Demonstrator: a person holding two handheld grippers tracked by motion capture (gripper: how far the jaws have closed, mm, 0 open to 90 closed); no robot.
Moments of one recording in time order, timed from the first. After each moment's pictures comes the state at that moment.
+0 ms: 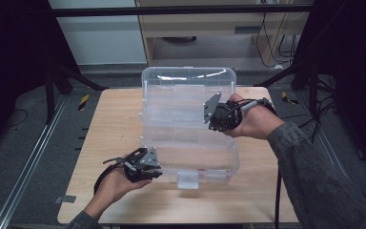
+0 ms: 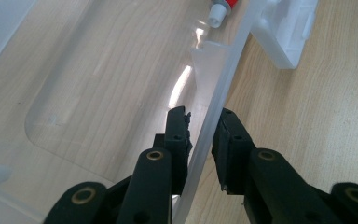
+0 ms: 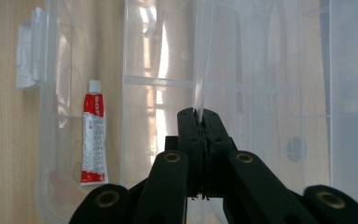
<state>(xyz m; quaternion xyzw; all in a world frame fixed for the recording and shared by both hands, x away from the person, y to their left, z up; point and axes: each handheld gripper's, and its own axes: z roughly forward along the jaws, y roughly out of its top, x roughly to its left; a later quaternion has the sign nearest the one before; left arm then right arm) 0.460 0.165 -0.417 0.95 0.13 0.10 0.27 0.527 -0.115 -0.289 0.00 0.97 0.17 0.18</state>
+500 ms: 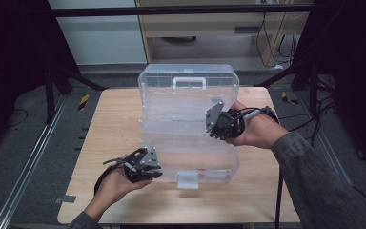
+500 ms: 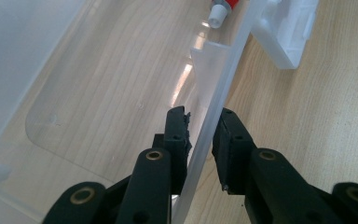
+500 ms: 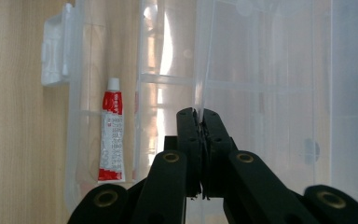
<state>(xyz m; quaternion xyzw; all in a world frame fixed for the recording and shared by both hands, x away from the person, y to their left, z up) 0.457 0.165 -0.418 0.95 0.14 0.10 0.27 0.507 -0.119 -0.297 -0.01 0.97 0.18 0.18</state>
